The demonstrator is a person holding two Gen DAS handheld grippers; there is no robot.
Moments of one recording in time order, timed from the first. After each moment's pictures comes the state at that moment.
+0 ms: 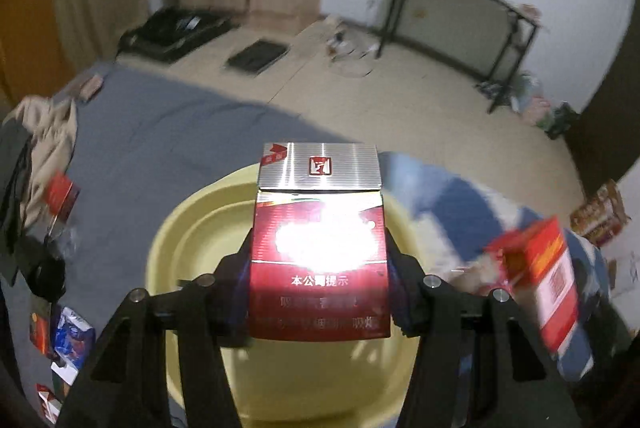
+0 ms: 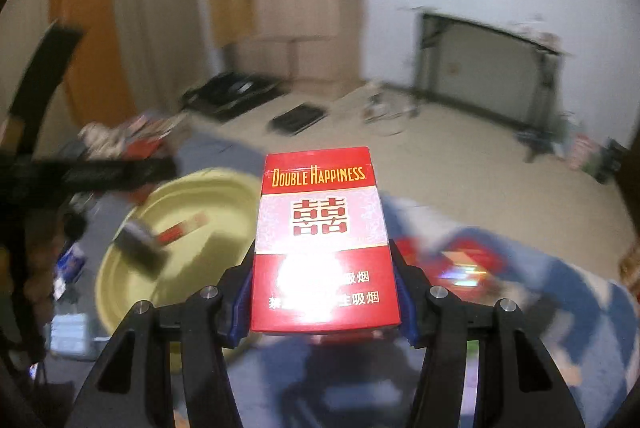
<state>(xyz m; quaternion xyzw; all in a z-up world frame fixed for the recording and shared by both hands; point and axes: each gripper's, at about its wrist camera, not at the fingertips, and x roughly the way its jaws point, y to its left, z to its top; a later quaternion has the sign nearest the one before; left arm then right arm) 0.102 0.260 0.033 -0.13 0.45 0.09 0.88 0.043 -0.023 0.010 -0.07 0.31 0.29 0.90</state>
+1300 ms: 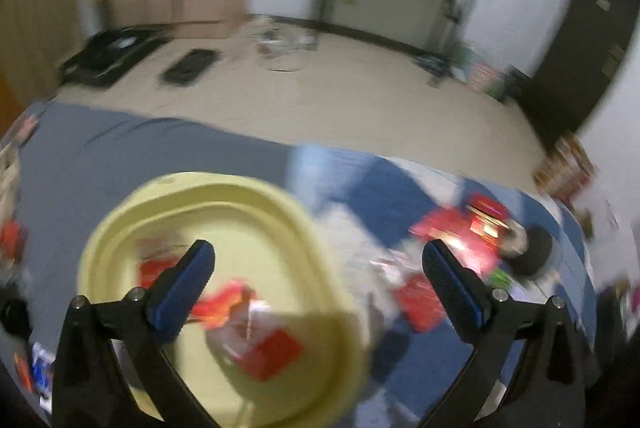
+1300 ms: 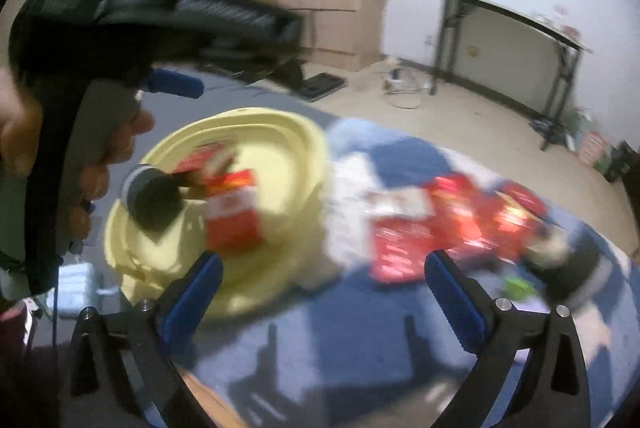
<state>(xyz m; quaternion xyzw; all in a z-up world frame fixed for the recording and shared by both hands) 0.114 0.158 0.037 -0.07 0.45 -0.05 0.89 0.028 -0.040 -0.004 -0.09 0.33 0.28 0.90</state>
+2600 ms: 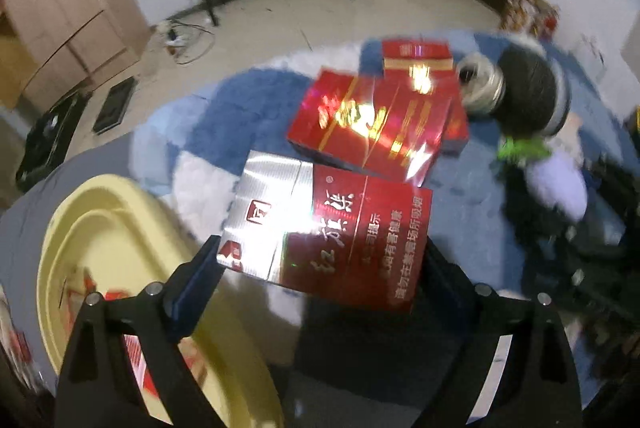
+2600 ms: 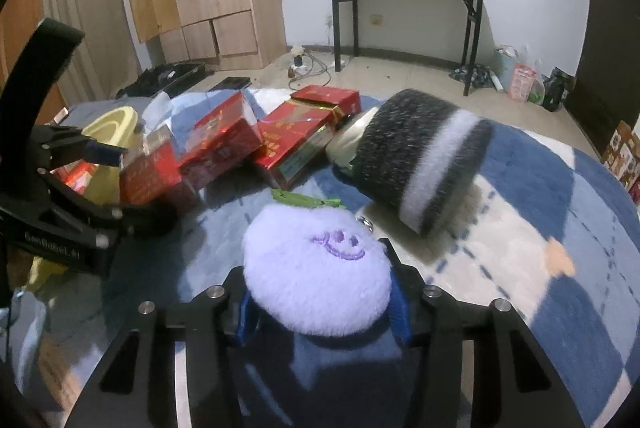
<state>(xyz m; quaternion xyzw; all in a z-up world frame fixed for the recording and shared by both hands) 0.104 0.049 -0.026 0.11 0.49 -0.14 0.85 0.065 -0.150 -0.095 -0.01 0.35 0.17 0.92</state>
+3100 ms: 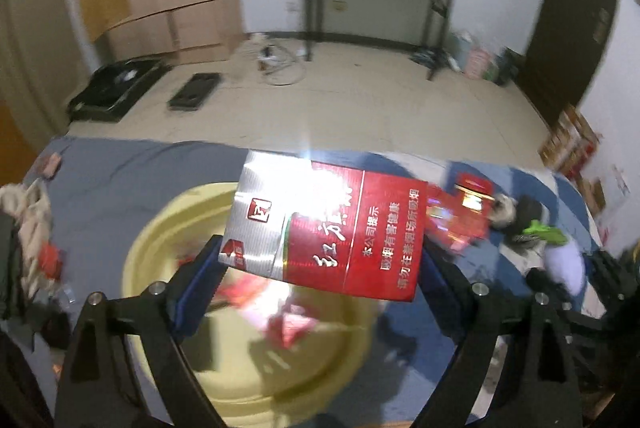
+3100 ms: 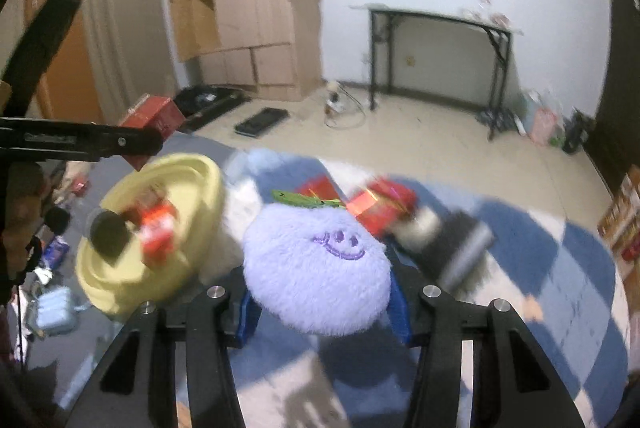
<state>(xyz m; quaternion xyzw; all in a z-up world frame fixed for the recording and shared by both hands) 0.071 0.181 0.089 -0.02 0.43 -0.01 0.90 0.007 -0.128 0.005 -0.03 0.29 0.23 0.93</state>
